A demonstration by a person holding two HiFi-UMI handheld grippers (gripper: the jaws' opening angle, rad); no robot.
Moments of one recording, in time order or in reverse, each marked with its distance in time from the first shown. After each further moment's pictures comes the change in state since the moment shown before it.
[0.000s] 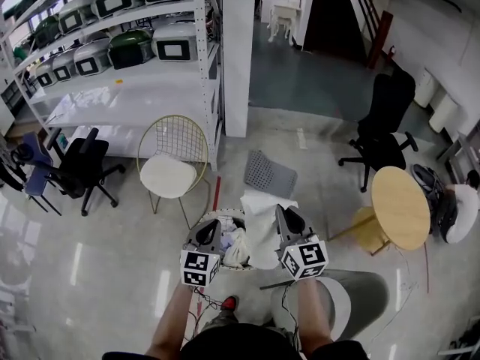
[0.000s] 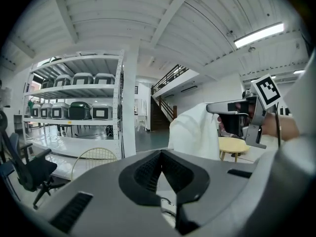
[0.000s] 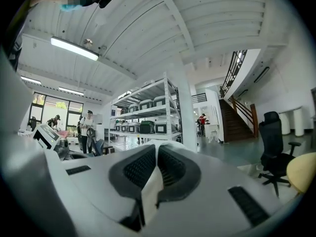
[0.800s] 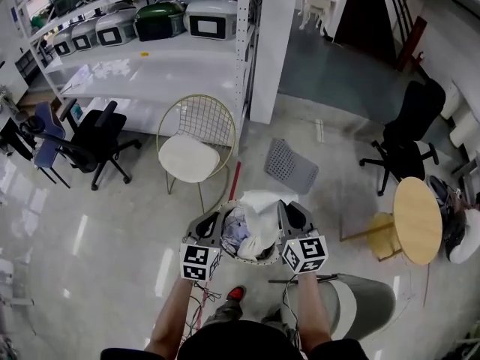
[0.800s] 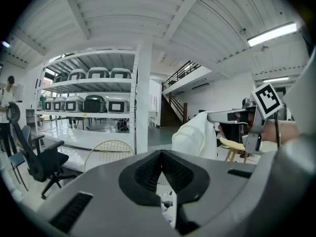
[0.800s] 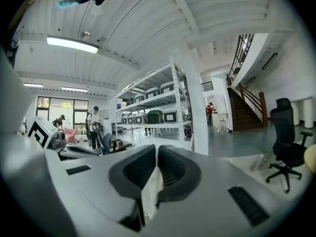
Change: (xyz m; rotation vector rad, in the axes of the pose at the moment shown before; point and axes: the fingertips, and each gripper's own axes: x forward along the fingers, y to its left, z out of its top) left arm -0.017 0.099 -0.034 -0.067 0.043 0.099; right arm 0.087 0.062 -0.057 0.037 0.112 0.083
